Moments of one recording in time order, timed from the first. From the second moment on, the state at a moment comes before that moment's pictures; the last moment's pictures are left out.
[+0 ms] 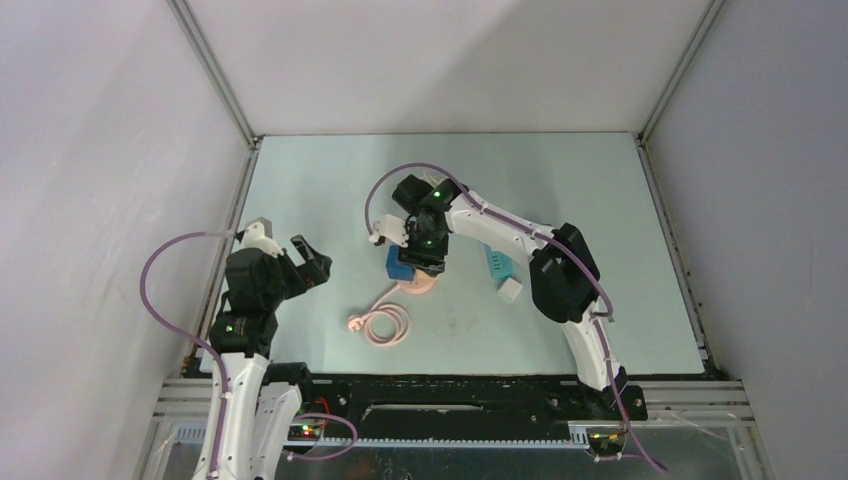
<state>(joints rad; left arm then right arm) 0.06 0.56 0.62 -0.58 0.13 -0.41 0.84 2.15 1.89 -1.05 -0.17 -0.64</state>
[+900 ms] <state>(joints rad) 0.07 0.56 0.62 -0.58 0.14 -0.41 0.85 2.22 1.94 -1.05 -0.18 -0.60</state>
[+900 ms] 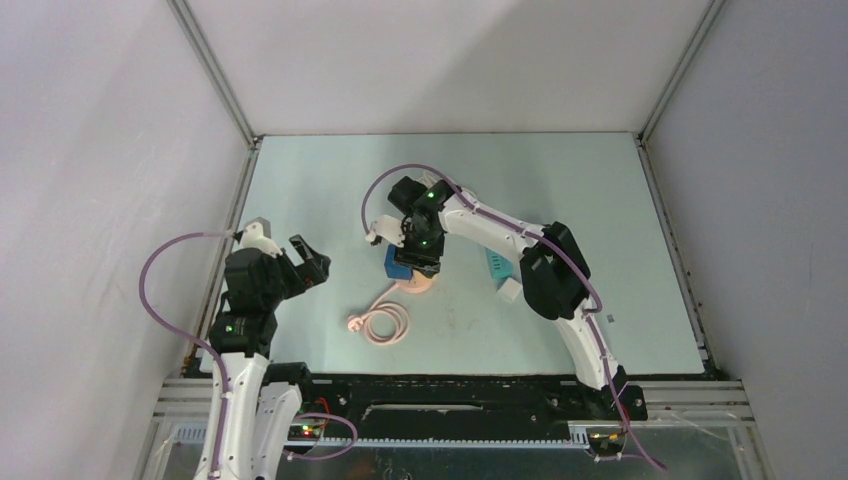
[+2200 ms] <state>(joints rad) 0.08 0.56 0.62 -0.58 0.16 -0.41 0.63 1.09 0.98 -0.33 0.38 -0.03</state>
